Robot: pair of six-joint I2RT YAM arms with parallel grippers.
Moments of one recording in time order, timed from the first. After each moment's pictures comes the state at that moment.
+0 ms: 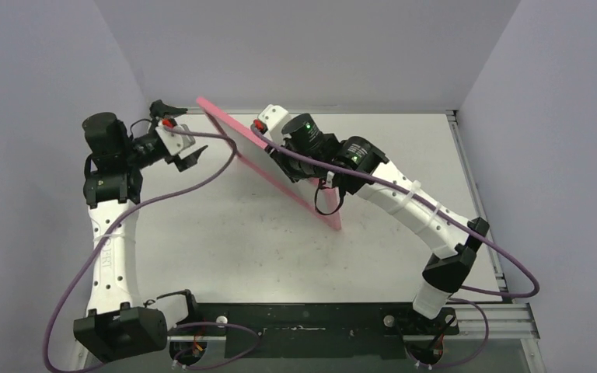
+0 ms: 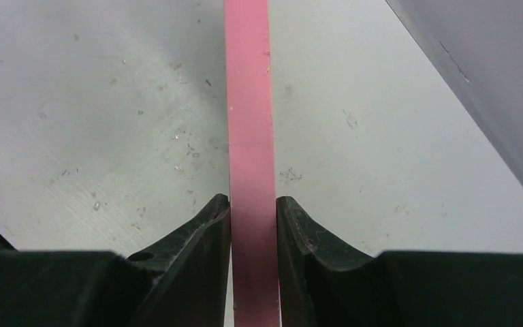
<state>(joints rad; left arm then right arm) 0.15 1.13 1.31 -0.47 0.97 1.00 1.00 1.70 2.00 -0.95 0.25 -0.12</state>
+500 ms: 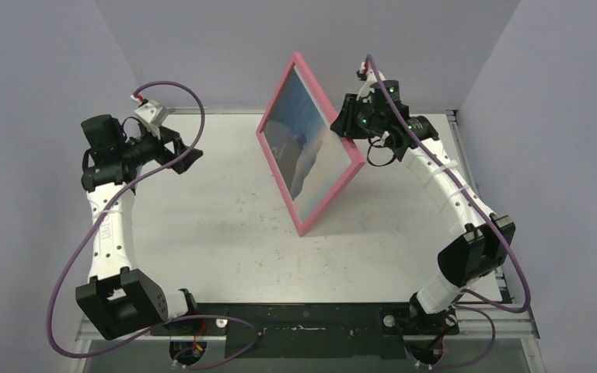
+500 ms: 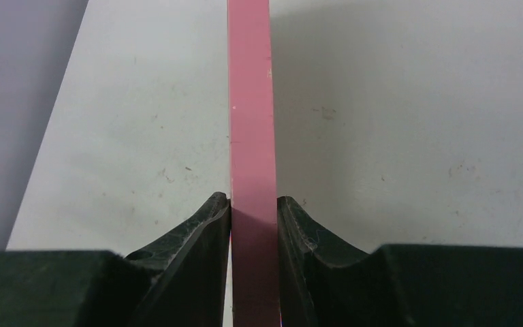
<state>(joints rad) 0.31 1.29 1.28 -0.44 0.98 0.36 0.46 1.62 1.74 -0.64 -0.12 0.30</state>
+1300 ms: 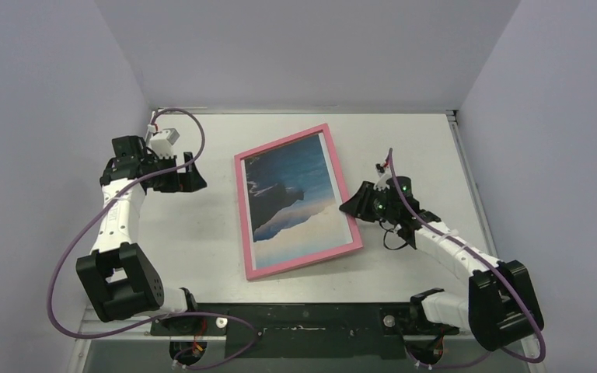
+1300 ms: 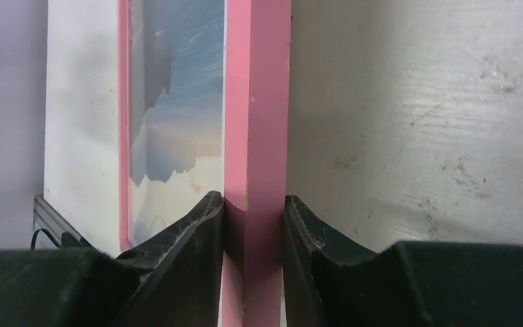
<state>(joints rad) 0.27 1.40 1.15 -0.70 0.59 0.16 0.33 1.22 0.63 -0.04 -0.37 0.57</state>
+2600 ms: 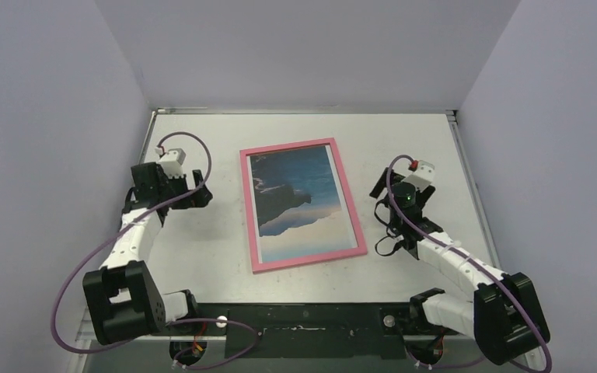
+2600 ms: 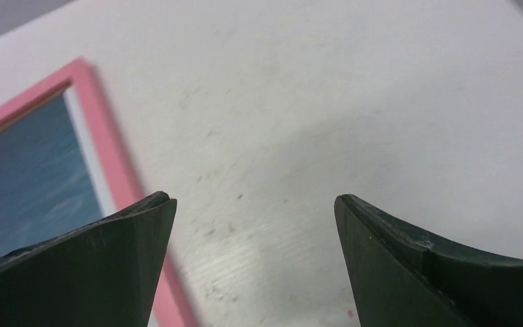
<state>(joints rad) 0.23 1.29 0.83 -0.36 0.44 0.03 0.36 1.13 0.49 0.19 0.45 0.46</state>
